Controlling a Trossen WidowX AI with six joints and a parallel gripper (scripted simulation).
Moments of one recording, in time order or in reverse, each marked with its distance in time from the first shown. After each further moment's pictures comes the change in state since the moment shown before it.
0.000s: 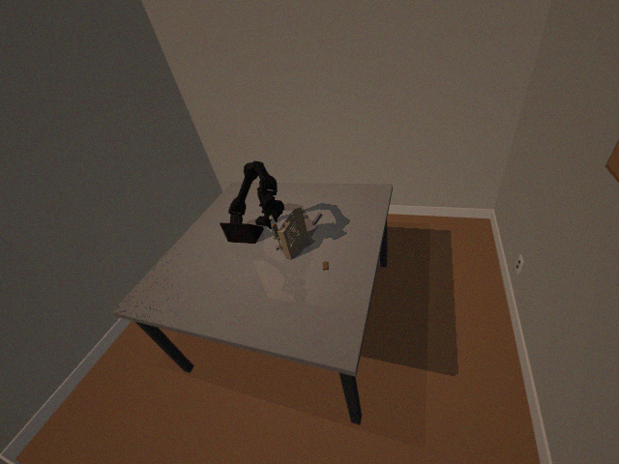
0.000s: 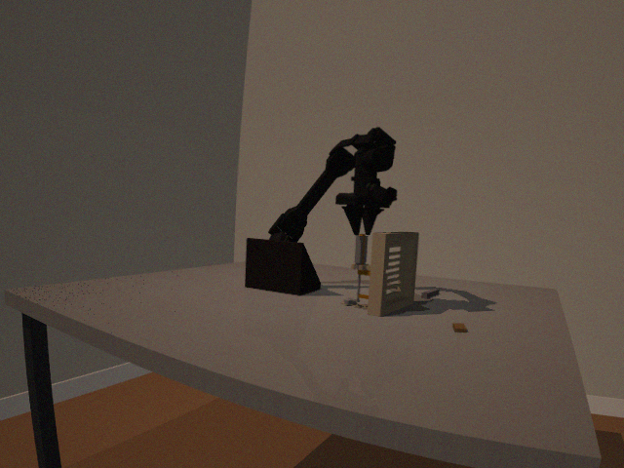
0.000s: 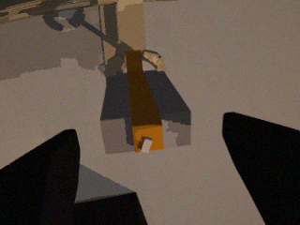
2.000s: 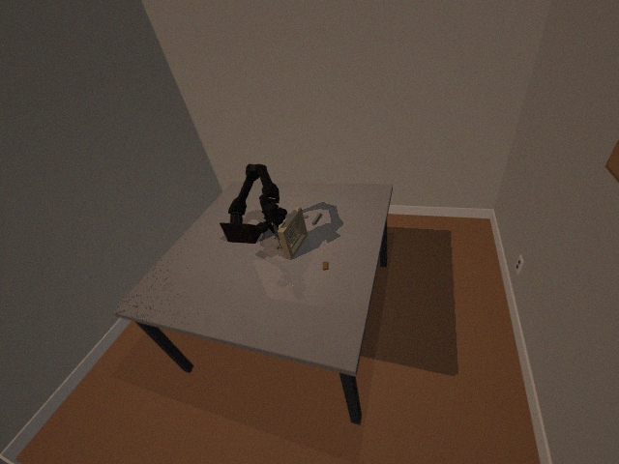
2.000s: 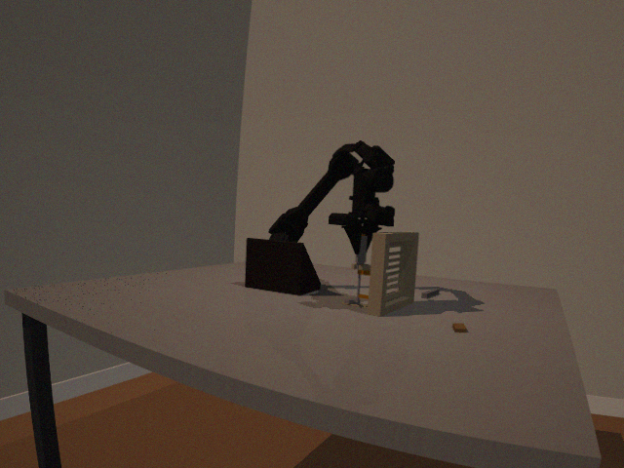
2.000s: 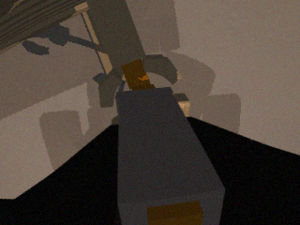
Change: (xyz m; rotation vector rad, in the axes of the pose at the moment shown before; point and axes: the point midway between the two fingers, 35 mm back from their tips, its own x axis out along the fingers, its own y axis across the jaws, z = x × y) arm 0.048 0.002 -0.002 0.271 0.003 0.011
